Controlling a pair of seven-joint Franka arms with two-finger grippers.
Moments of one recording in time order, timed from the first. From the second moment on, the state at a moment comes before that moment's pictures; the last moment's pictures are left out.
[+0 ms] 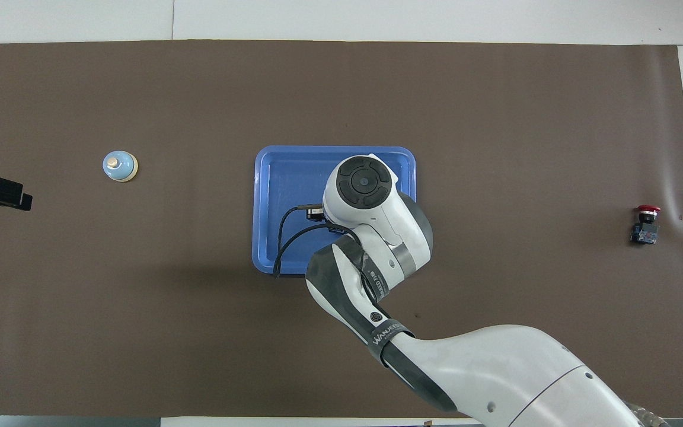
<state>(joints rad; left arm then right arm) 0.03 -0.03 0.01 -1.66 -0.04 1.56 0.15 0.53 0.50 0.08 -1.74 0.06 2.28 0.60</state>
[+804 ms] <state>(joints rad) 0.03 -0.03 0.01 -1.66 -0.04 1.56 0.15 0.30 0.35 0.06 -1.69 0.05 2.06 0.62</state>
